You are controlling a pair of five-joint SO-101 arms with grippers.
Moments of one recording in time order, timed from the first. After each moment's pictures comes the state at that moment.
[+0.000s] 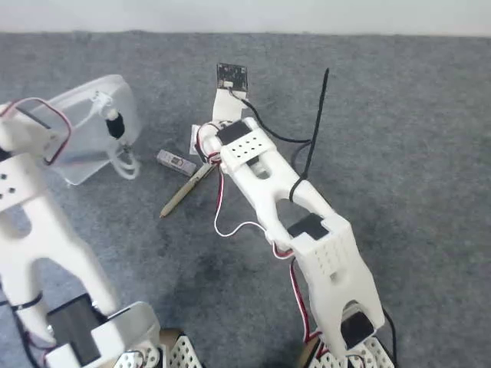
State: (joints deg) left arm -35.5 -12.1 -11.7 95.2 35.3; right arm -36.8 41.3 -25.6 50.0 -34.9
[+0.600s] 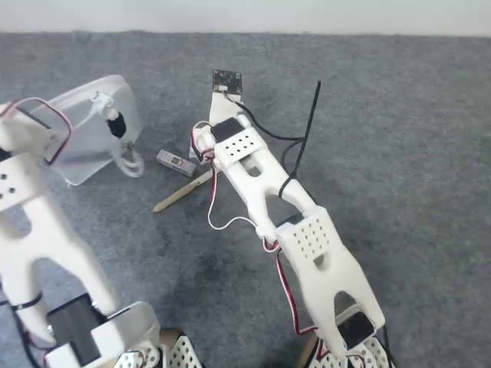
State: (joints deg) left arm -35.5 -12.1 -11.7 95.2 35.3; right arm -36.8 60.4 -52.7 65.8 -34.9
